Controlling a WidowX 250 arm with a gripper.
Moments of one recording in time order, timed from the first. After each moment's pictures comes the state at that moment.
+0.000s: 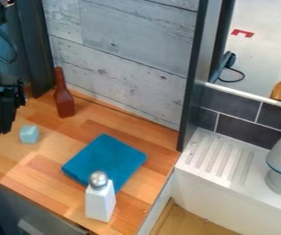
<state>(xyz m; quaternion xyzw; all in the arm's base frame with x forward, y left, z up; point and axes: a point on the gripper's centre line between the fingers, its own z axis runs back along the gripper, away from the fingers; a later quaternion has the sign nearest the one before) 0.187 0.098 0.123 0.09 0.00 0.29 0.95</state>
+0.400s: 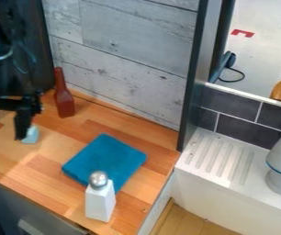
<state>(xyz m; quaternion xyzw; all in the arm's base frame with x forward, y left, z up) 0.204 0.090 0.105 0.08 -0.01 0.26 0.96</state>
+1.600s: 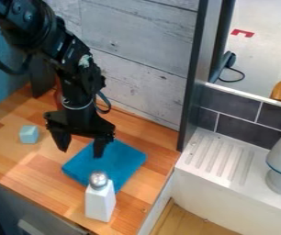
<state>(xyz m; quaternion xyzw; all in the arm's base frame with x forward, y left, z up) 0.290 0.040 0.025 0.05 -0.10 0.14 0.98</state>
